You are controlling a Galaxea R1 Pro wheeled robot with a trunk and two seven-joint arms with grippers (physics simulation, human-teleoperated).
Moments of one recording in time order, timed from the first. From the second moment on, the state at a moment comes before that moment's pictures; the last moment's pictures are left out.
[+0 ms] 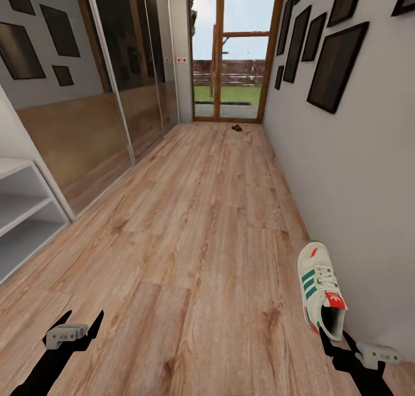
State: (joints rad) left arm -0.02 0.14 0.33 -1.18 0.16 -0.30 -0.40; right arm 0.09 -0.05 -0.38 -1.35 -0.08 -0.12 0.25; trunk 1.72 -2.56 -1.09
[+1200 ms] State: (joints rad) left arm -0.02 0.15 0.34 -1.18 0.16 -0.31 -0.40; right arm 0.09 -0.05 -0.38 -1.35 -0.08 -0.11 0.25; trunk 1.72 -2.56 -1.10
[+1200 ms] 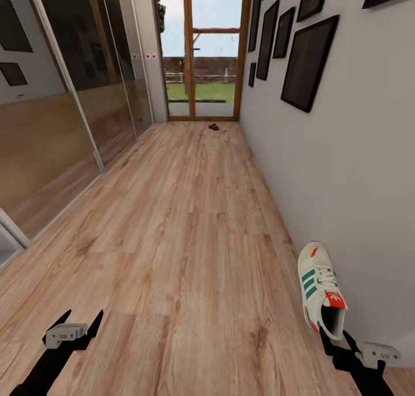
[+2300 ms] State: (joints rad) left arm -0.02 0.14 0.33 -1.18 0.16 -0.30 -0.39; right arm 0.08 -0.05 -0.31 -1.34 0.04 -0.06 0.13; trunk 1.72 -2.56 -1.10
